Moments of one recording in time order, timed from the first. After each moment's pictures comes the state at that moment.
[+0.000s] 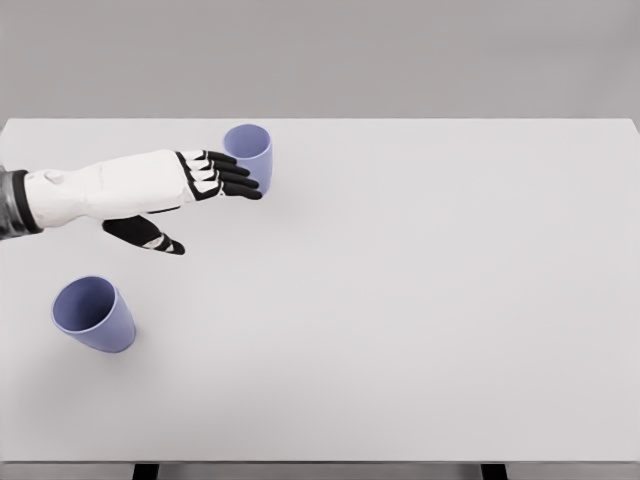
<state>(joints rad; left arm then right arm) -0.71 0.99 -0.78 -1.71 -0.06 -0.61 -0.36 0.00 0.00 0.05 0.13 0.11 -0.12 0.61</state>
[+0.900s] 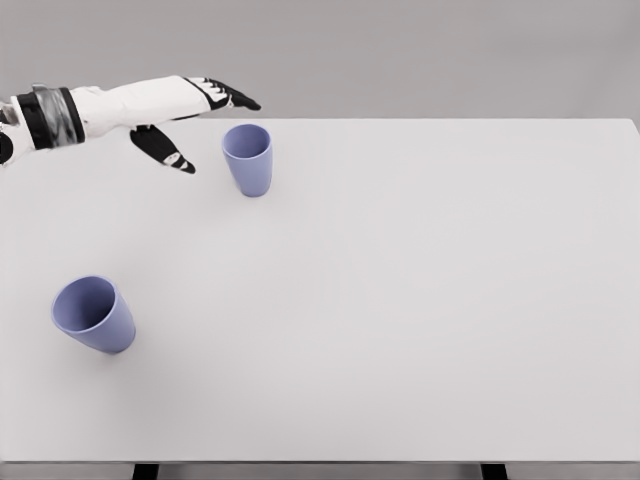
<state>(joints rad) -1.04 0.69 -0.95 -1.13 -0.09 -0.61 -0.45 0.01 0.00 0.04 0.13 0.11 -0.12 0.61</state>
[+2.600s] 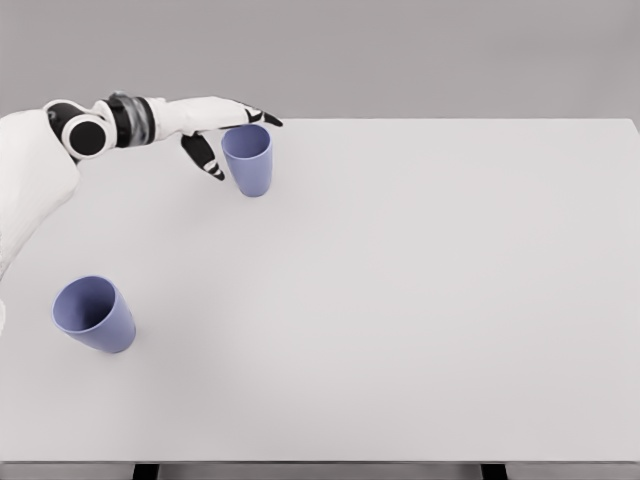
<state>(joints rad) -1.11 0.36 -0.95 -0.63 -0.29 -0.61 -0.47 0.01 0.00 0.04 0.13 0.11 -0.12 0.61</state>
